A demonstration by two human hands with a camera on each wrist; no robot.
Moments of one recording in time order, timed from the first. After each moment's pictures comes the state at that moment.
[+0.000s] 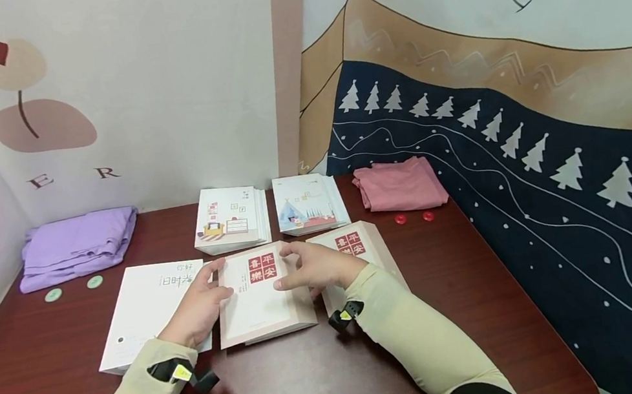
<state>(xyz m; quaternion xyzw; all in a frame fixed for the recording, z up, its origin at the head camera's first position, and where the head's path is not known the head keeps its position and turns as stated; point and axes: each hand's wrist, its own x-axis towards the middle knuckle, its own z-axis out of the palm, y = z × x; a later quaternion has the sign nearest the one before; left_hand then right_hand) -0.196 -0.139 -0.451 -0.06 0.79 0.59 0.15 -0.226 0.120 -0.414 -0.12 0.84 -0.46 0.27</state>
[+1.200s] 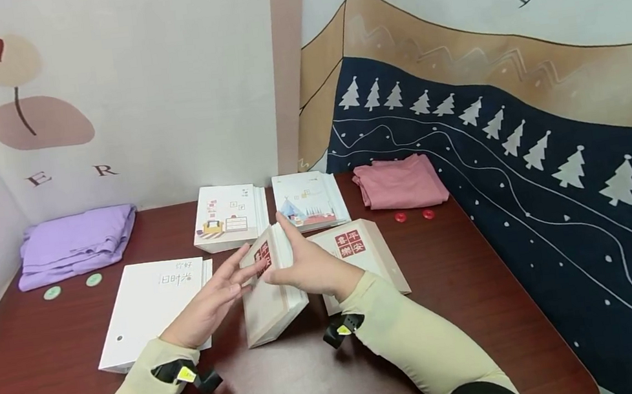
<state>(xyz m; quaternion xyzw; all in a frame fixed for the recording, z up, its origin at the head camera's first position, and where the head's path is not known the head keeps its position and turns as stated) -0.187 -0.143 -0.453 0.24 0.68 0.67 0.20 -0.204 0.106 -0.396 -0.14 0.81 -0.54 0.17</state>
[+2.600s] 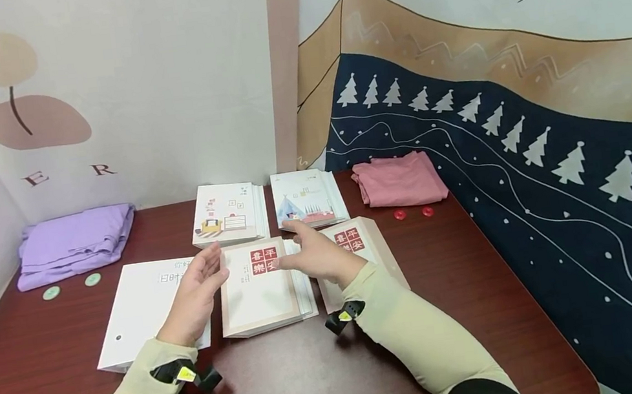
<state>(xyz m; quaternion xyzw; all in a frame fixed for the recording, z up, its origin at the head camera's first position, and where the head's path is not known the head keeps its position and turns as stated) -0.192 -0.139 -0.442 0.04 0.77 0.64 0.05 -0.228 0.118 -0.407 -0.09 0.83 -0.52 0.18</state>
